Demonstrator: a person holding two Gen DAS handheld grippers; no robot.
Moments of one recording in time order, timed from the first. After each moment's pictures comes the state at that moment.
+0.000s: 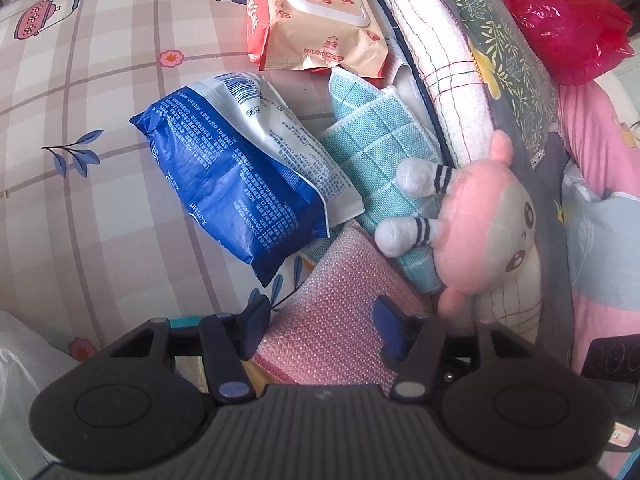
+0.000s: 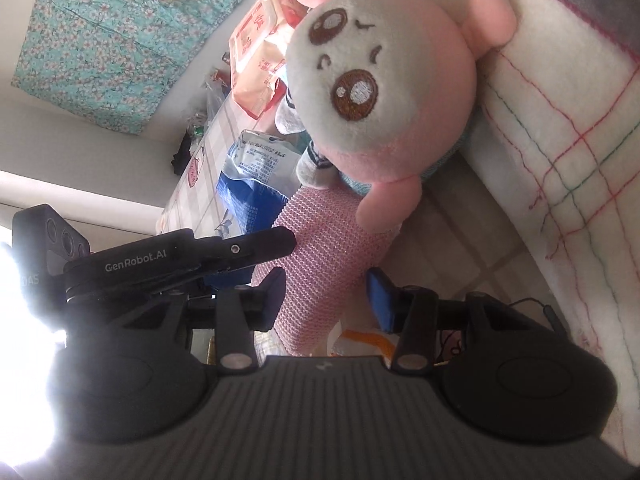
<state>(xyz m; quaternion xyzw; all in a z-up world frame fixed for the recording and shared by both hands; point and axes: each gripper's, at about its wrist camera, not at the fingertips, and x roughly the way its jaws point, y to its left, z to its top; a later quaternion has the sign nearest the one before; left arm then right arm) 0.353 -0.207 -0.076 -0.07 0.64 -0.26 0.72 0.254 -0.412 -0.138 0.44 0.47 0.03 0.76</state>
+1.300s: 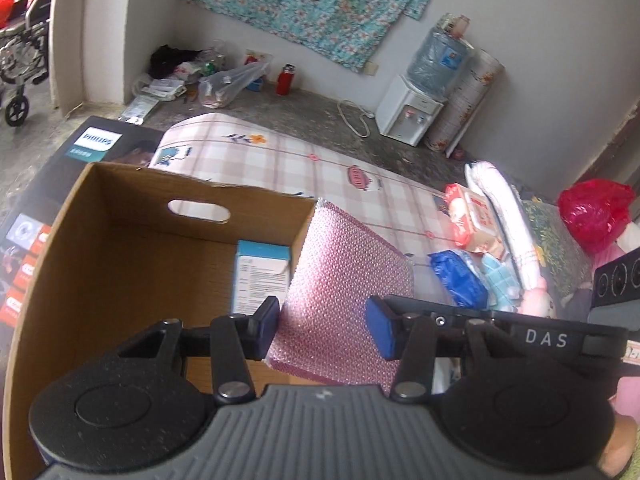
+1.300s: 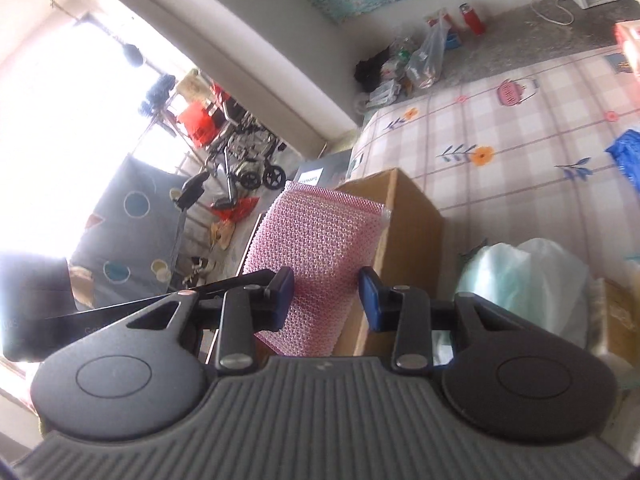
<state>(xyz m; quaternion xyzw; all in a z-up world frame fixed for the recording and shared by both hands) 0.192 0.143 0.090 -0.15 0.45 -0.06 0.88 0.227 -0.118 0.059 0.25 0.43 0.32 0.80</state>
